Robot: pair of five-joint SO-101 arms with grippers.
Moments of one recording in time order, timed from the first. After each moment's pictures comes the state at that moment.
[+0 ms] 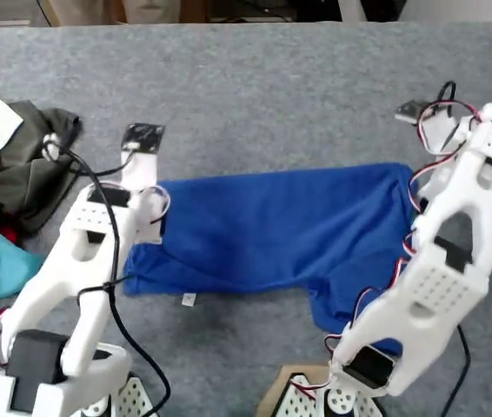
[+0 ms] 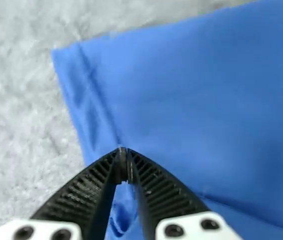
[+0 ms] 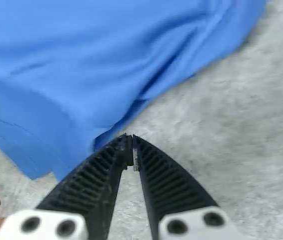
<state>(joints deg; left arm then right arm) 4.8 -15.5 45.2 48.7 -8.5 28.9 31.3 -26.9 98.2 62.3</state>
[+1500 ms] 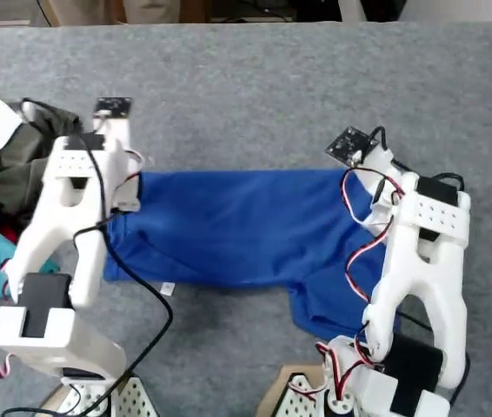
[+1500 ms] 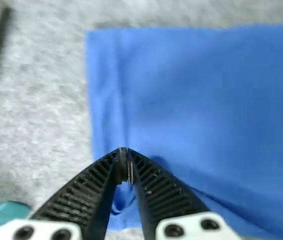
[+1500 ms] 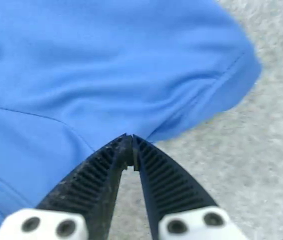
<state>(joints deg) -1.9 4.0 16.7 68.8 -10.1 17.5 -14.6 36.6 58.7 58.9</state>
